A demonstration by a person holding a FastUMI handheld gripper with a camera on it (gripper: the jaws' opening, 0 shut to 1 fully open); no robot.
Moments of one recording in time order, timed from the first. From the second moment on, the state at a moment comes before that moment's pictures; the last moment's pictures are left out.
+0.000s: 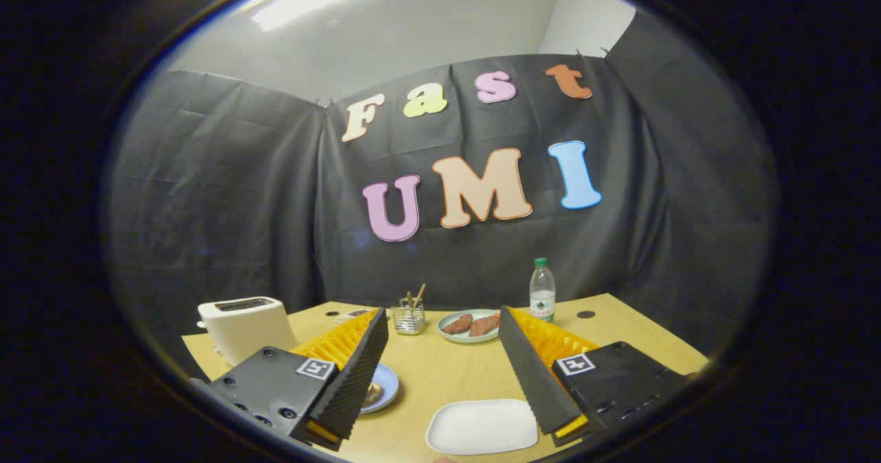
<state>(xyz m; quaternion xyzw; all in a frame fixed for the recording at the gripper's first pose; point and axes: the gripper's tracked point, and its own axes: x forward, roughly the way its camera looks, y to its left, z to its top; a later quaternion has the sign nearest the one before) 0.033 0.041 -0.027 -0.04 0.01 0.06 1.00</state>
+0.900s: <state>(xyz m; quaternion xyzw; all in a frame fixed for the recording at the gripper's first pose) 0.036 0.023 -0.025 -0.06 -0.02 0.06 1.00</state>
